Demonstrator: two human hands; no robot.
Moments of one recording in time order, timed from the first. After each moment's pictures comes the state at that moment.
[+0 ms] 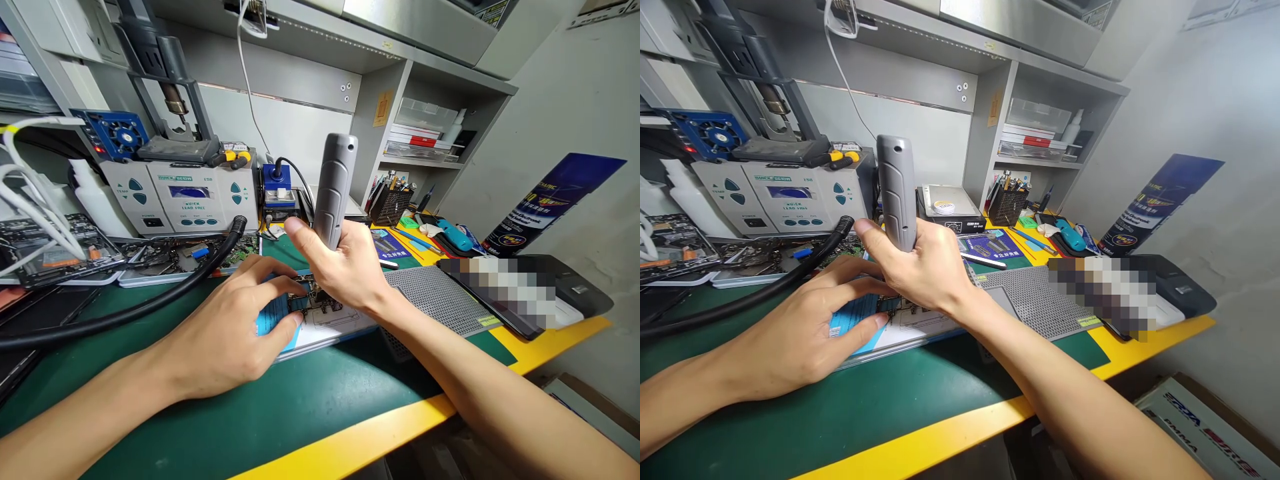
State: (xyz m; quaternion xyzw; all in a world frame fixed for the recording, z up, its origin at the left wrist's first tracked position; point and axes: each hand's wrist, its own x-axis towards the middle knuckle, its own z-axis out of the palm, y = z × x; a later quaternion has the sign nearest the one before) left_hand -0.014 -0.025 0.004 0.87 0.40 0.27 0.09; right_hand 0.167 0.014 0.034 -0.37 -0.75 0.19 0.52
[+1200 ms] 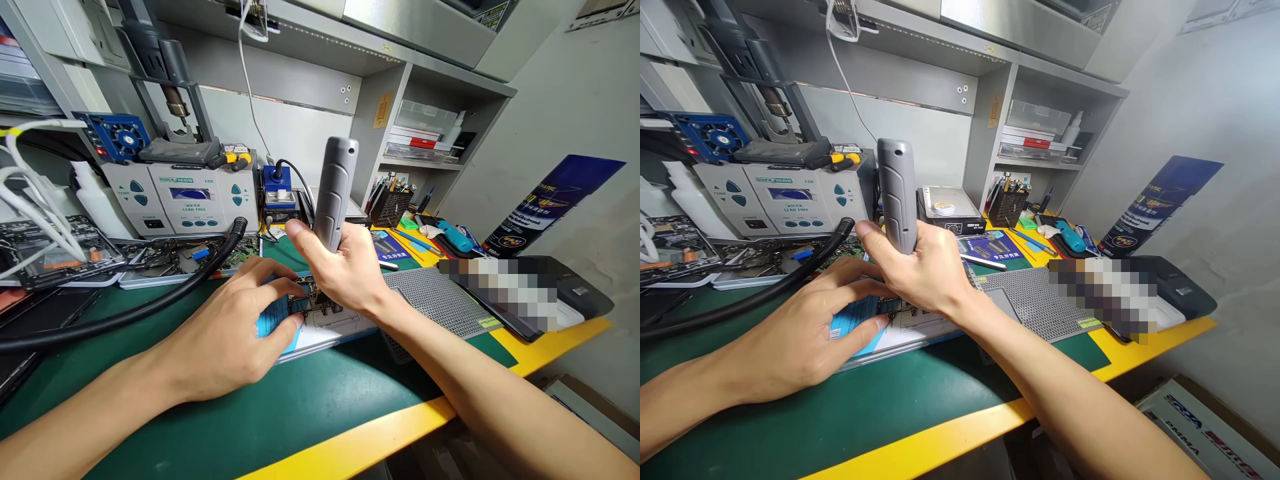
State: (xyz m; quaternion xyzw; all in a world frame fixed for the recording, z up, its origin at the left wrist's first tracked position) left_hand -0.013 -0.024 0.005 0.87 0.40 0.27 0.10; right_hand 0.166 0.014 0.032 -0.37 -0.74 0.20 0.52
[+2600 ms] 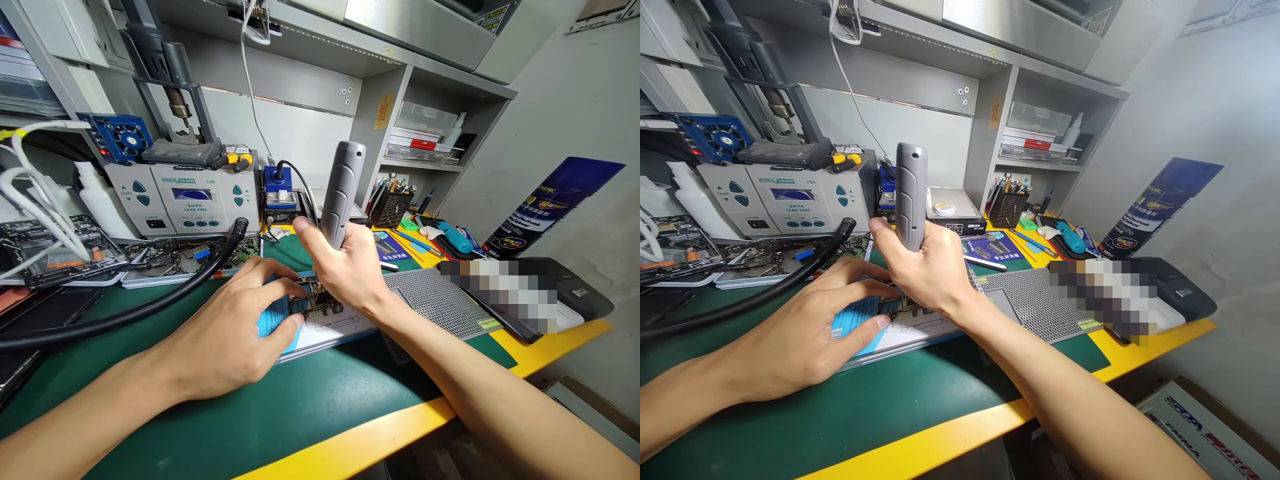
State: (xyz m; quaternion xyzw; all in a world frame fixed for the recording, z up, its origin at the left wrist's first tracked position) left_hand -0.015 -0.026 0.004 0.87 0.39 0.28 0.10; right_hand 0.164 0.015 0.031 -0.39 -0.70 0.24 0.54
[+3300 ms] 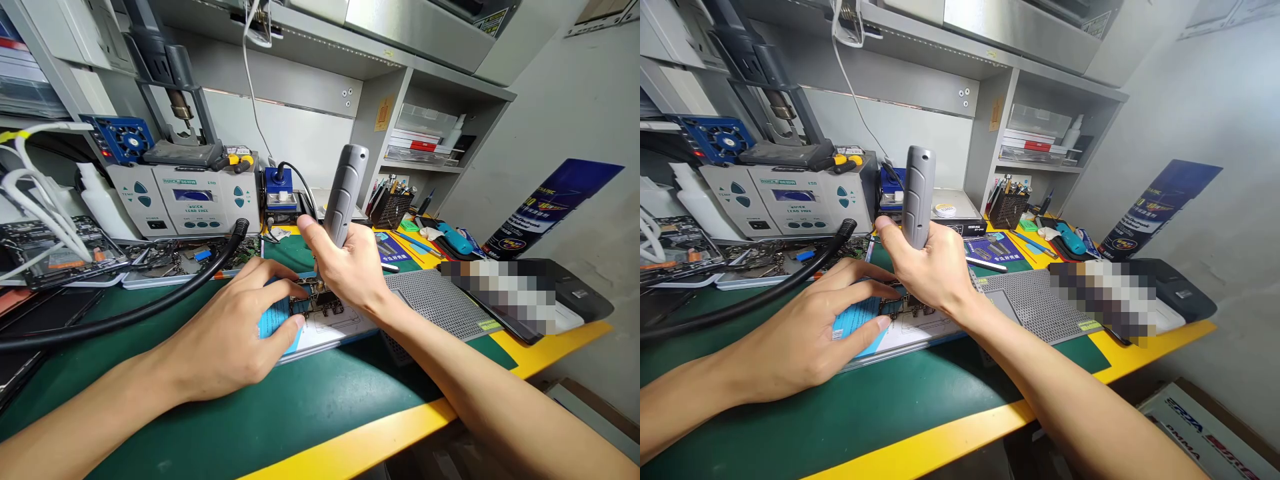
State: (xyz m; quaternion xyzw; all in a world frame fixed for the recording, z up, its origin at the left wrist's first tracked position) left_hand -0.014 -0.025 0.005 0.87 0.40 0.27 0.08; right_hand 0.165 0.016 0.031 -0.42 -0.70 0.25 0.53
